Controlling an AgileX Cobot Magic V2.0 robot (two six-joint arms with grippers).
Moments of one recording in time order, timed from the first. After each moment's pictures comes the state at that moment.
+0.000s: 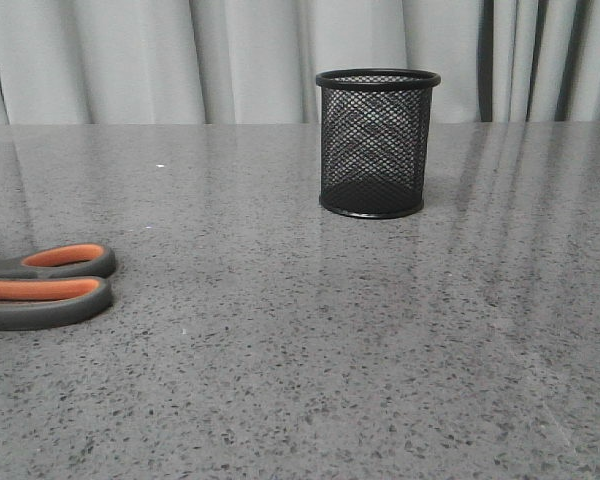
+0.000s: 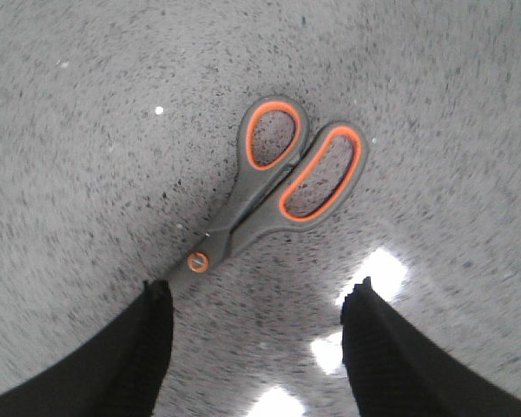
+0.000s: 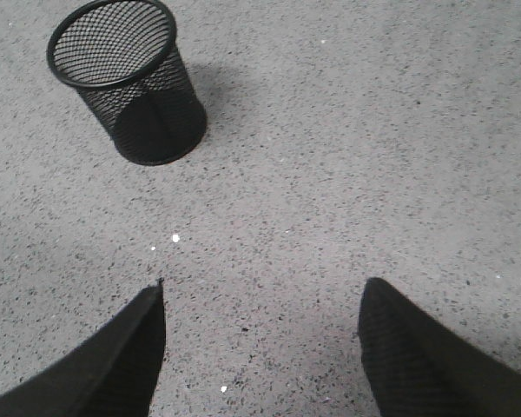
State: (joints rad) left arm -0.20 1.06 -1.08 -0.30 1.25 0.81; right arm 0.10 0.68 -0.84 0.20 0.90 -0.11
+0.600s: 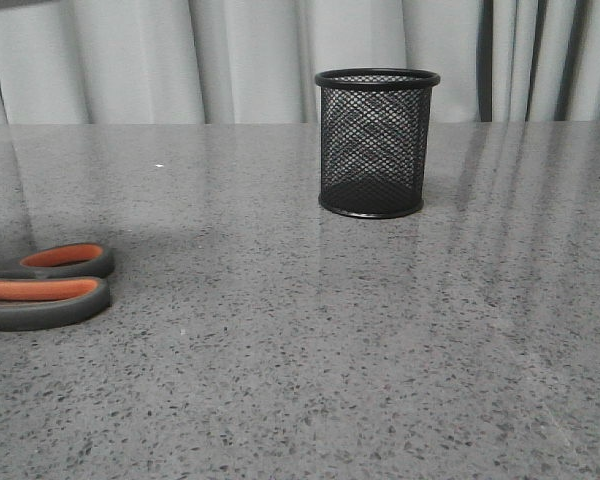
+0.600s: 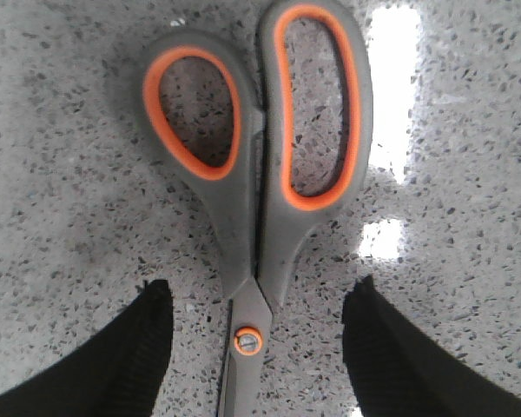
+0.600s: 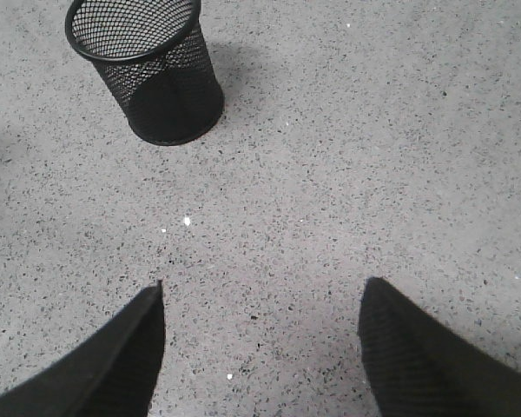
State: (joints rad) left arm -0.40 1.43 -1.13 -0.08 1.23 1.21; right arm 0.13 0.69 -0.84 0.20 0.91 -0.13
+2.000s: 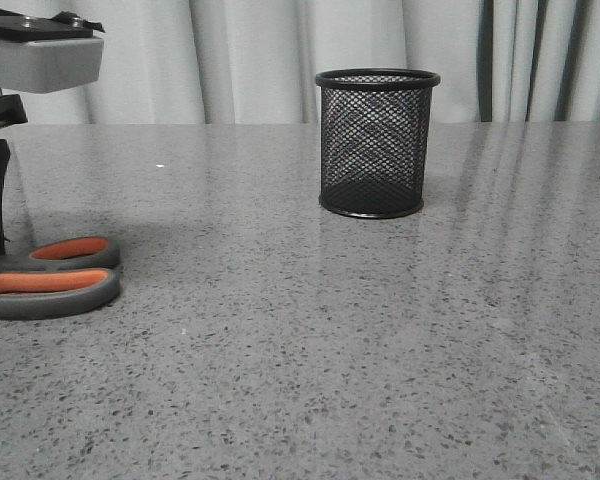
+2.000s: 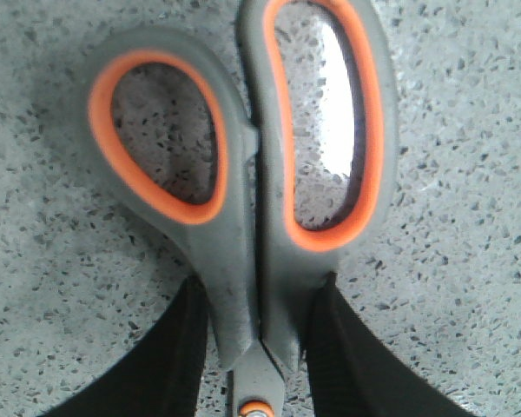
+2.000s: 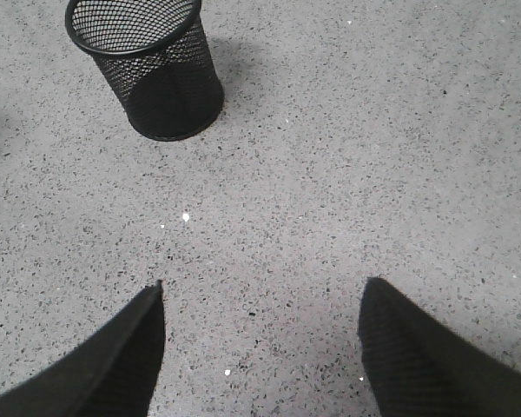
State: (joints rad) left arm -0.37 1.56 -1.15 -0.11 1.21 1.29; right arm 0.13 0.69 -0.84 0.20 0.92 -0.13
